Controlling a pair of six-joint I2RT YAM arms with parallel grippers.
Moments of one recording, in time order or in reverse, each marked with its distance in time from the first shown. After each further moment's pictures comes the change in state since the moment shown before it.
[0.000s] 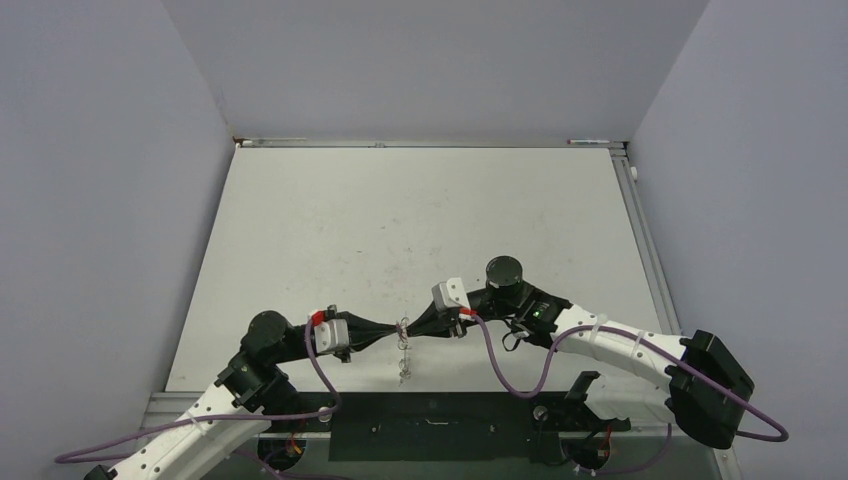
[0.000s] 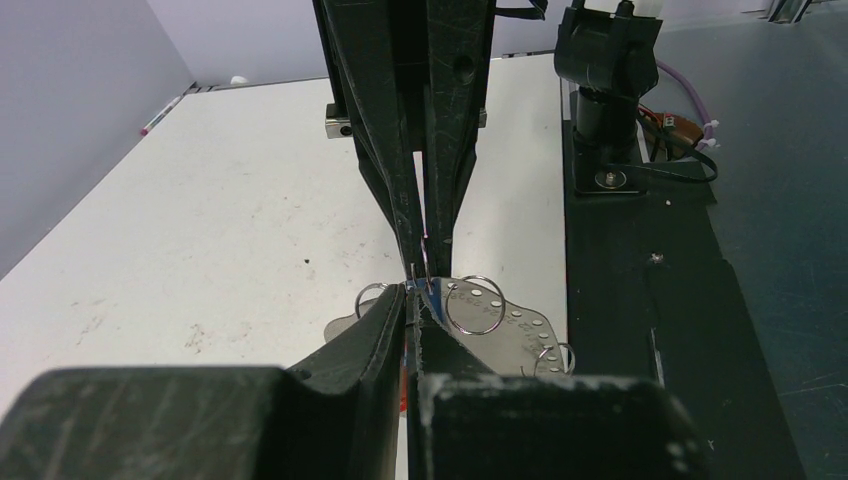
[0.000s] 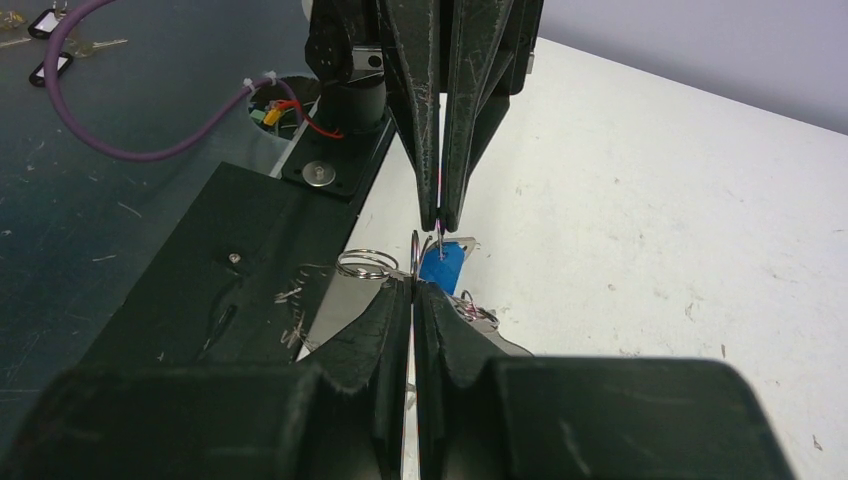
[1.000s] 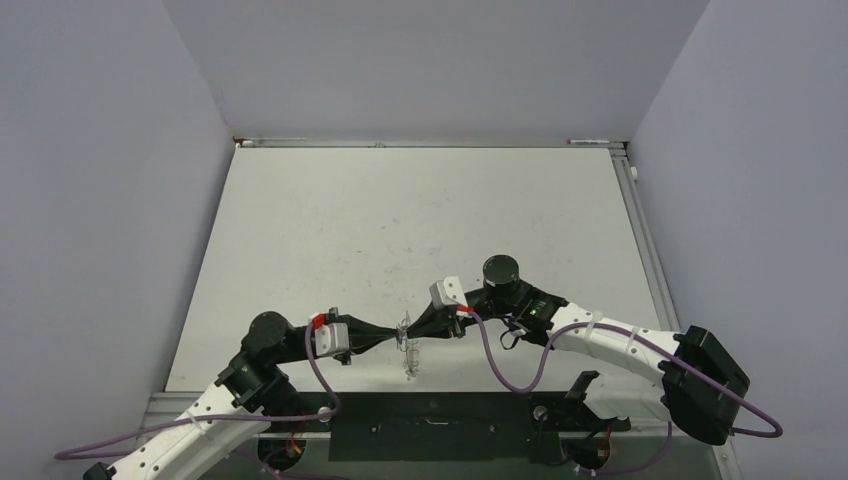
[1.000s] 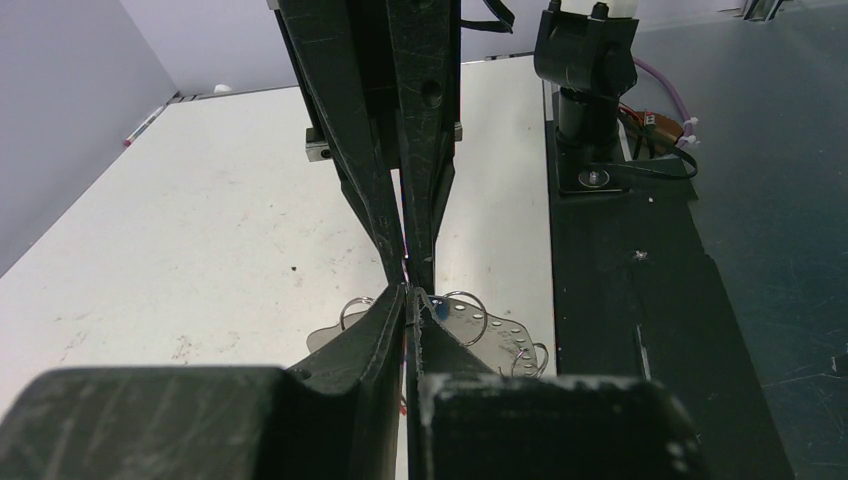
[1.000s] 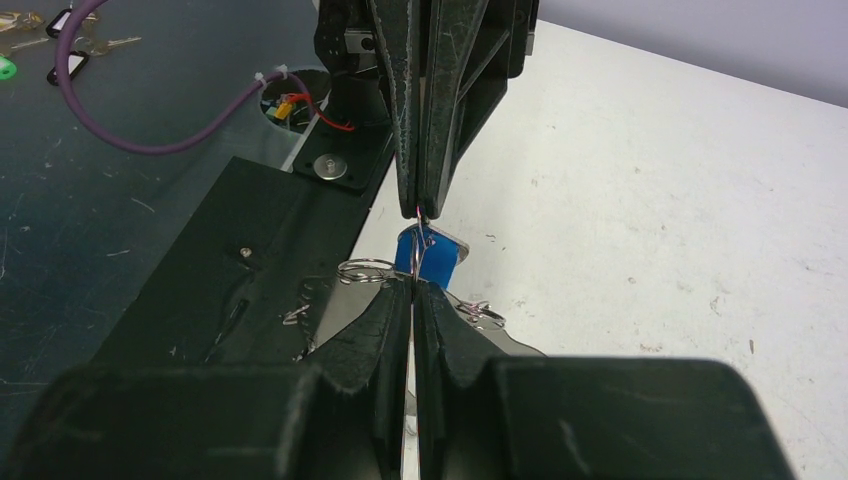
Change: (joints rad) left arm -0.021 0.000 -0.002 0.003 0.017 0.004; right arm -0.012 0.031 0.001 0.004 -0.025 0.017
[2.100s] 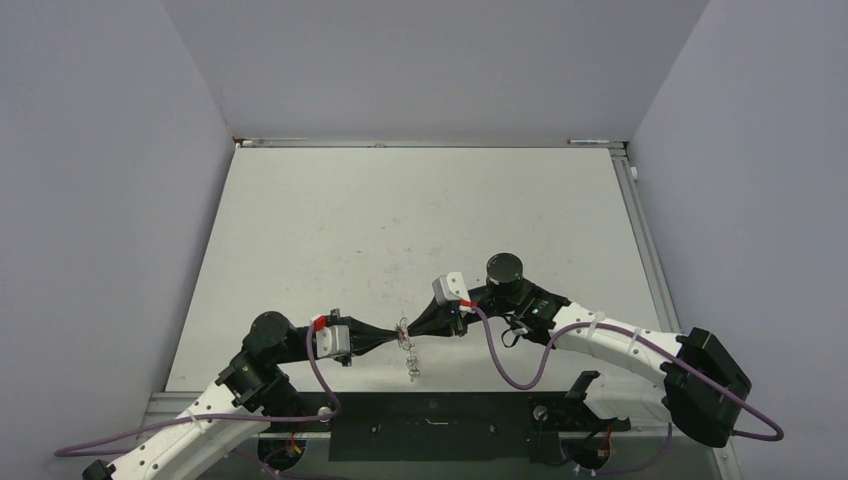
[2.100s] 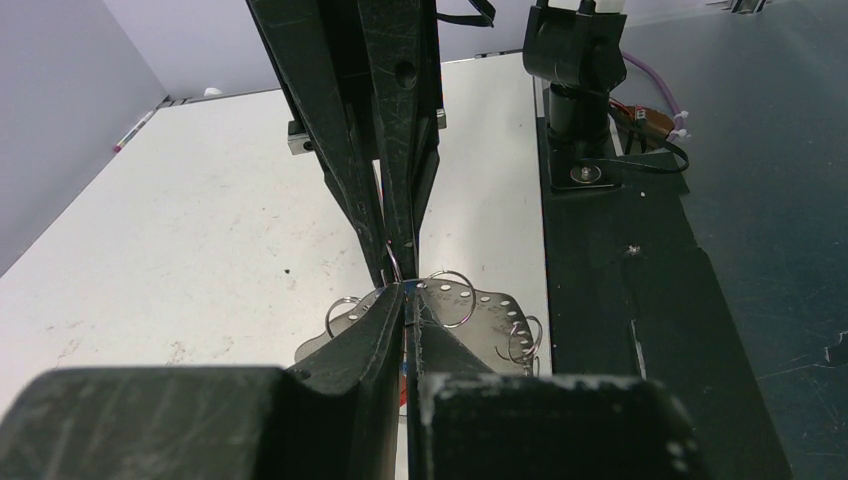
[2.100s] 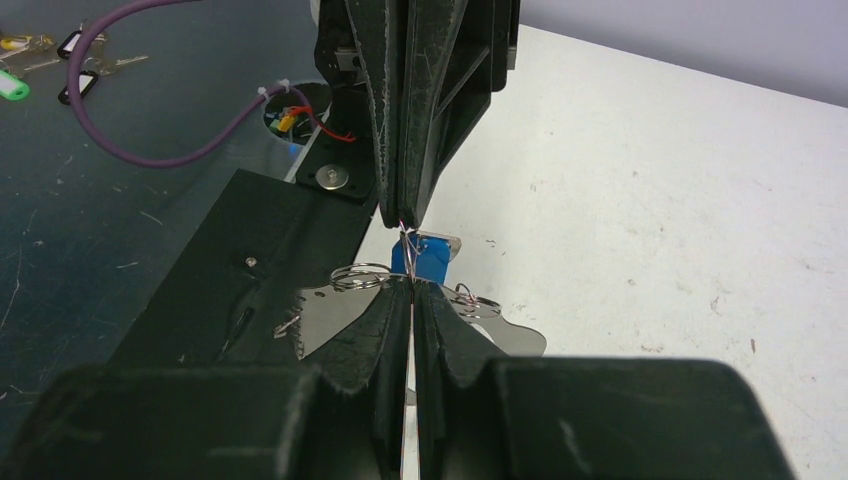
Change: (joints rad) left arm -0.014 0.008 0.000 -0.001 0.011 0.013; right arm -0.016 -0.007 0.000 0.013 -0.011 0.043
